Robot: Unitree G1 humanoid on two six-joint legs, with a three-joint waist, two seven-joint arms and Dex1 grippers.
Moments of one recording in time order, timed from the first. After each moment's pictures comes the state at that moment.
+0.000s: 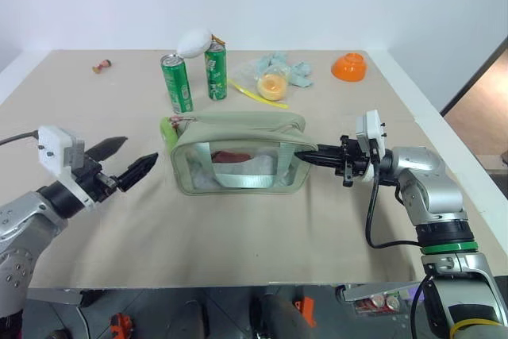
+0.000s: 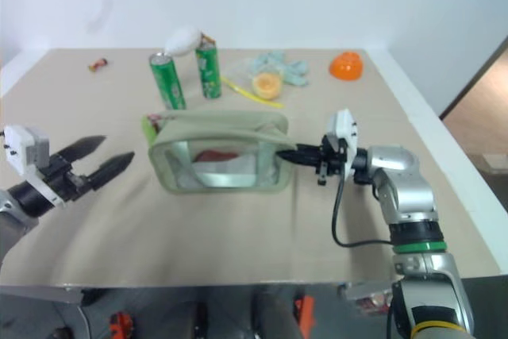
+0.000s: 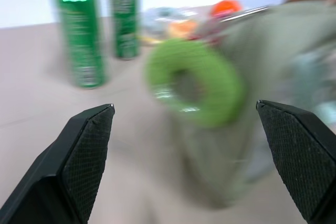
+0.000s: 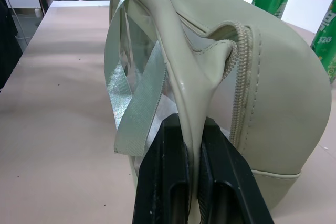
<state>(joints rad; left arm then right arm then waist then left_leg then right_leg) -0.05 0.70 0.44 -0.39 -0.75 0.54 -0.57 -0.59 -0.61 -0.01 0.22 0.44 0.17 1.30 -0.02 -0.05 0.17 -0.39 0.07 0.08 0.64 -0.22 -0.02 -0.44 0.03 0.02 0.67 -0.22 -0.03</state>
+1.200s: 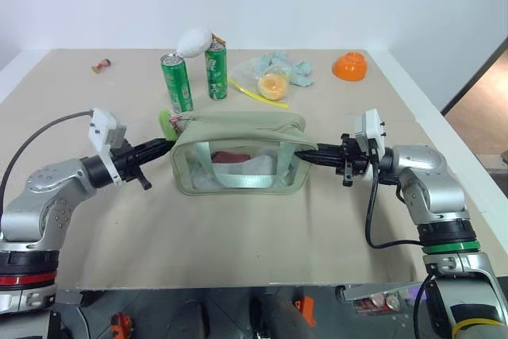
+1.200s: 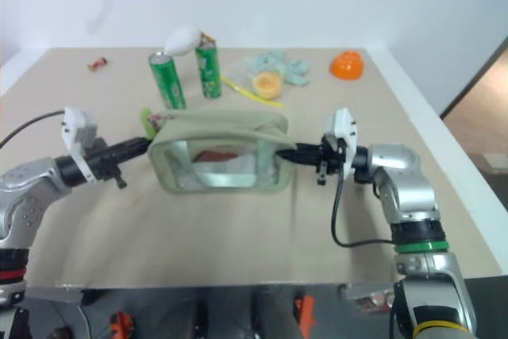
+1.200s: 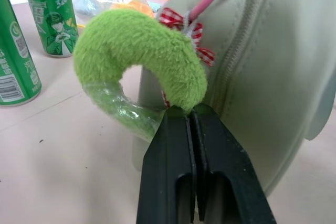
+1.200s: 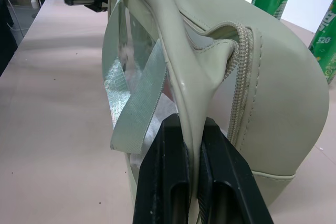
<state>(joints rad) -0.36 0.69 0.20 -0.05 -0.60 0.48 -0.90 -0.60 -0.63 0.00 0.21 0.43 0.17 1.28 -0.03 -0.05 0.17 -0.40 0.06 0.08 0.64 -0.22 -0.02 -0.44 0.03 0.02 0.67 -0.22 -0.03</state>
